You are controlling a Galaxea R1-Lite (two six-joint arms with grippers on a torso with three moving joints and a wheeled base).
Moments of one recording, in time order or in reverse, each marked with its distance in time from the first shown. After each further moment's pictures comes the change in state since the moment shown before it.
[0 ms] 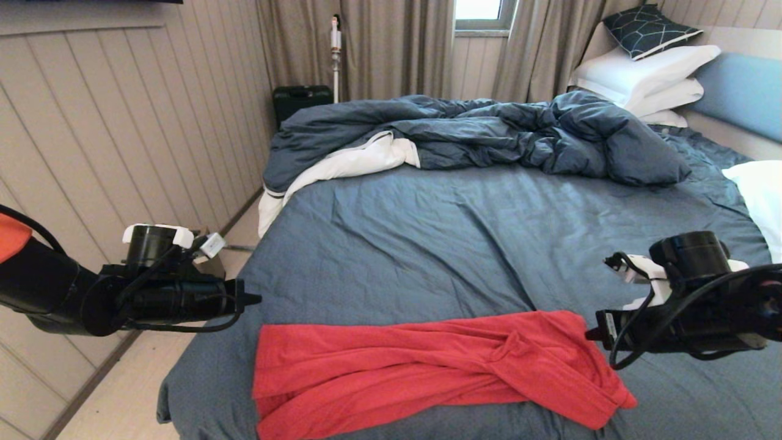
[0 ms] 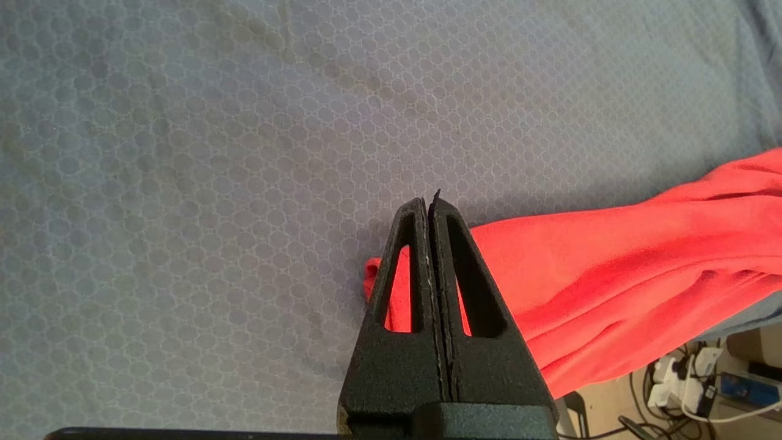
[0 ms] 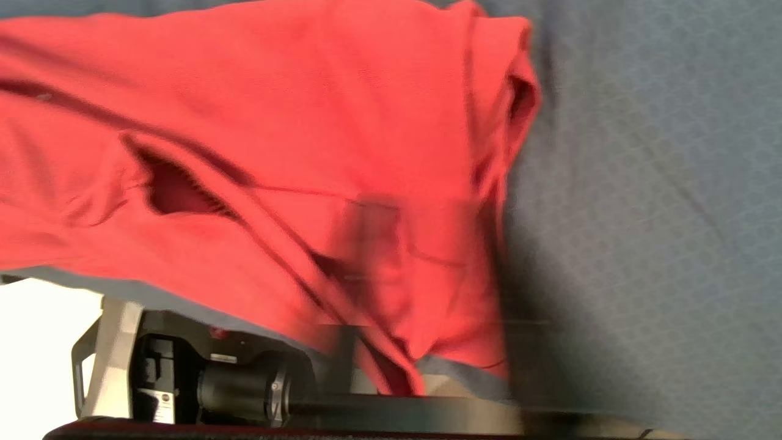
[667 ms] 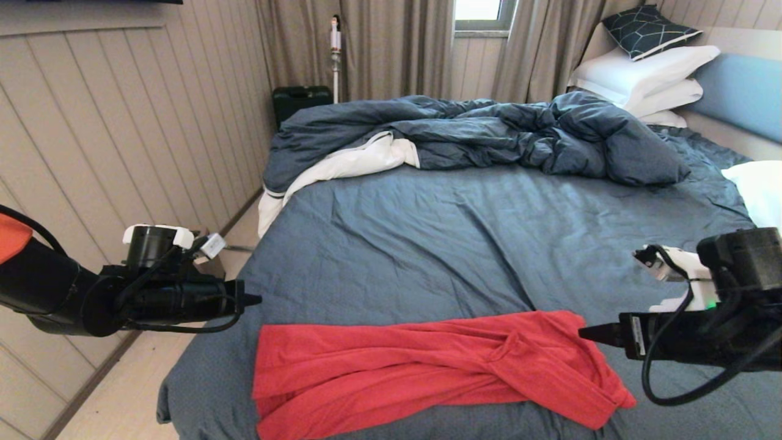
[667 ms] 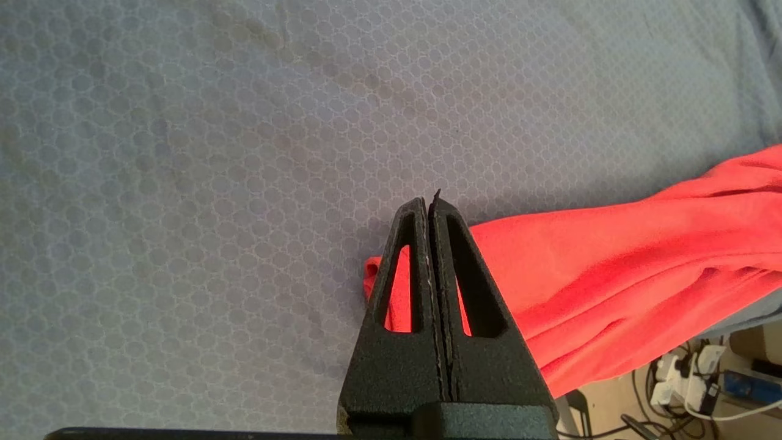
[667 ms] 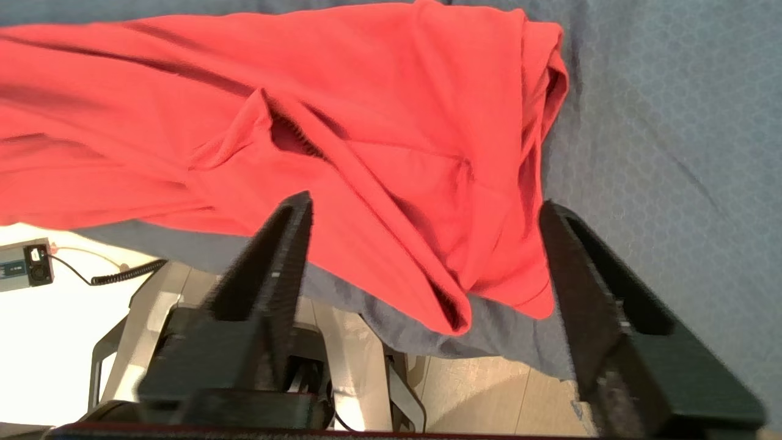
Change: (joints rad) left arm 0.000 0.001 0.001 0.000 -0.001 0.007; right arm 0.065 -0.226 0.092 0.000 0.001 0.036
